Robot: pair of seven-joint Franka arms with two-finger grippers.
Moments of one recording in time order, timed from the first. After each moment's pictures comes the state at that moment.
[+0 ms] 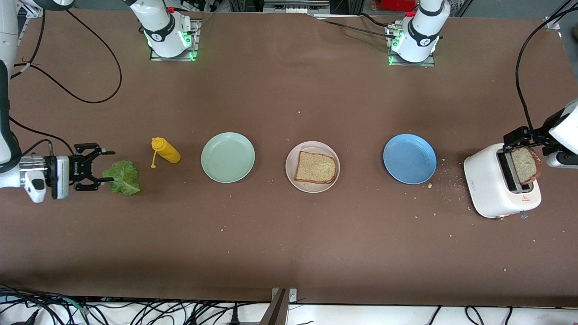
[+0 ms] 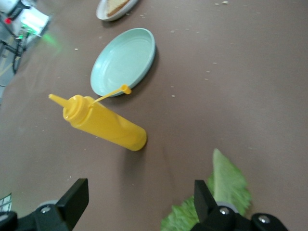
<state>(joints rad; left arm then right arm) 0.05 0.16 0.04 -1.60 0.06 1.75 0.14 -0.35 0.71 0.06 -1.38 0.49 1.57 -1.57</state>
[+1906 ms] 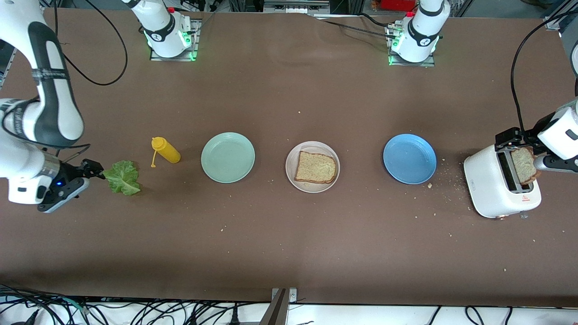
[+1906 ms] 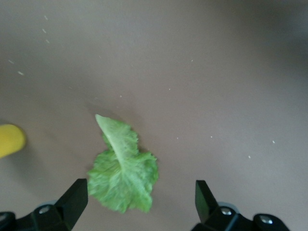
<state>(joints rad) 0.06 0.20 0.00 -1.56 0.06 1.69 0.15 -0.14 0.47 0.01 -1.73 -0.01 2.24 -0.88</state>
